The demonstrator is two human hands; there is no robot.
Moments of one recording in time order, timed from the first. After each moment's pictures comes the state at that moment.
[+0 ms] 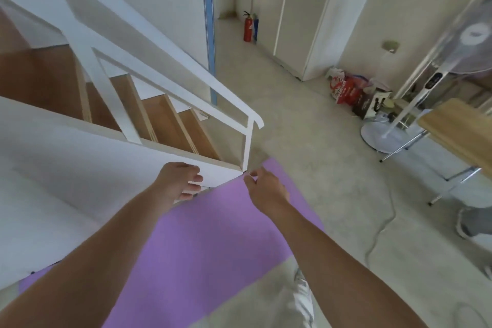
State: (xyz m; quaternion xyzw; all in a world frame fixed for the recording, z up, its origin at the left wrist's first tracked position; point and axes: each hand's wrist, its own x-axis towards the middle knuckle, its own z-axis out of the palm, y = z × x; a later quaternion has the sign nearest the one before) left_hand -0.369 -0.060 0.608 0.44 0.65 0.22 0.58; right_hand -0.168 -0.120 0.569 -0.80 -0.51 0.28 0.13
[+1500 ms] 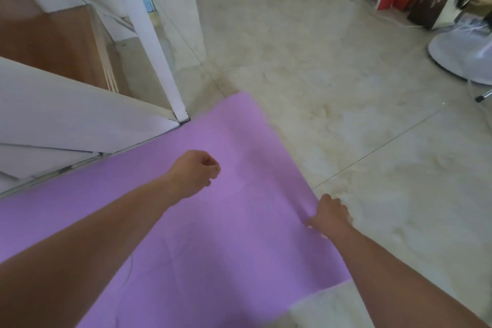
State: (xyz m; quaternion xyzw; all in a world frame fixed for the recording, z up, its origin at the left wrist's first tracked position) left_hand 0.044 0.124 -0.119 0.59 0.65 0.07 0.48; right_hand 0.313 0.006 -0.235 -0.88 -0.37 0.29 -0.07
